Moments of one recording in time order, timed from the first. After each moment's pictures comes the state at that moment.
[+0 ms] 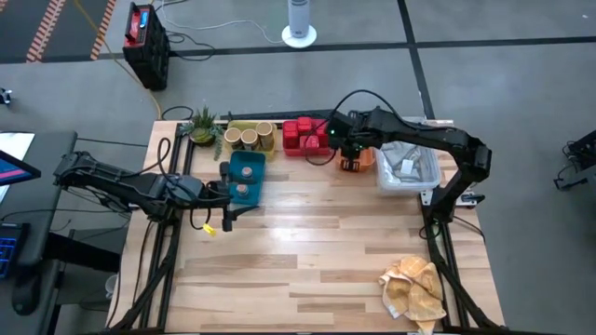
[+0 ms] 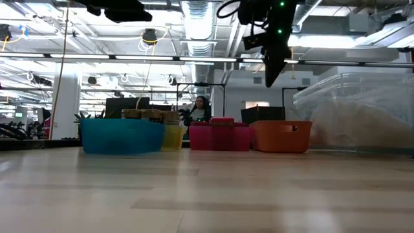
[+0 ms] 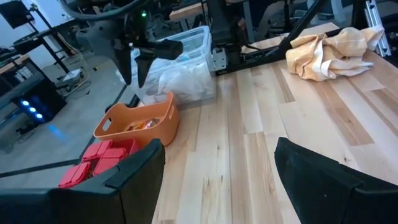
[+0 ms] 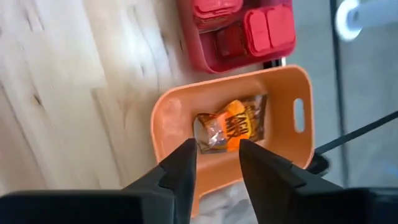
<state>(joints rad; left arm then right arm) -0.24 0.85 0.68 -0.05 -0.43 0.22 -0.37 1.66 1.53 -1.12 0.36 -0.29</state>
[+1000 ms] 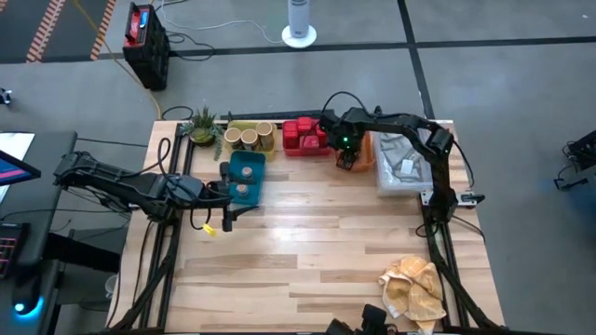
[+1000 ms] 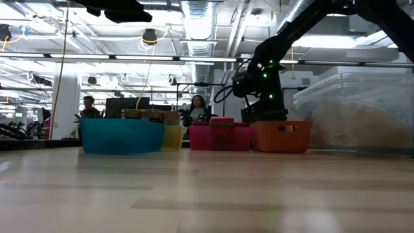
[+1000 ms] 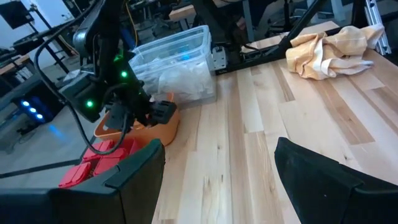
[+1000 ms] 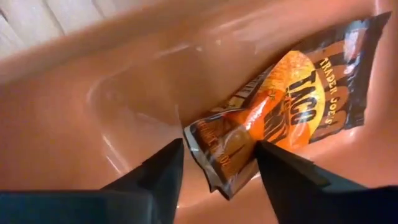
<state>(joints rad) -0.24 0.85 0.68 -0.05 -0.43 0.22 -0.61 2.03 1.46 -1.02 0.22 -0.23</state>
